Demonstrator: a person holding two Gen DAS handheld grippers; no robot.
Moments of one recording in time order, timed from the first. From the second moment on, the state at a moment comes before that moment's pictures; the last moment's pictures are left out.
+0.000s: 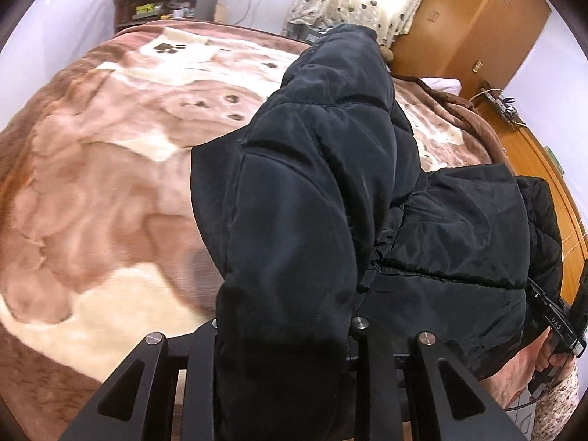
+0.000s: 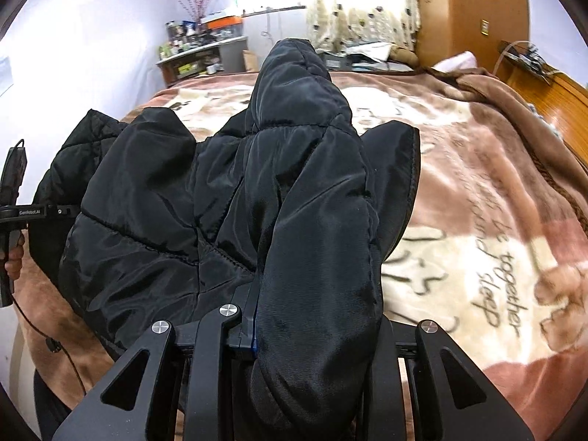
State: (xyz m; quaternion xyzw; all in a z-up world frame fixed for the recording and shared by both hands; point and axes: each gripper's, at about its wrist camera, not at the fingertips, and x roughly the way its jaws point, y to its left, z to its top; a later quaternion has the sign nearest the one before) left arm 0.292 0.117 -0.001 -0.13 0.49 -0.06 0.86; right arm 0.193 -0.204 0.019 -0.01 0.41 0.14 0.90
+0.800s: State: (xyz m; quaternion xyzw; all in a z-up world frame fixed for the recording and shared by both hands) left arm 0.263 0.308 -0.047 -0.14 0.50 0.06 0.85; right arm 0.226 -0.087 -0.016 0.01 0.43 0.21 0.88
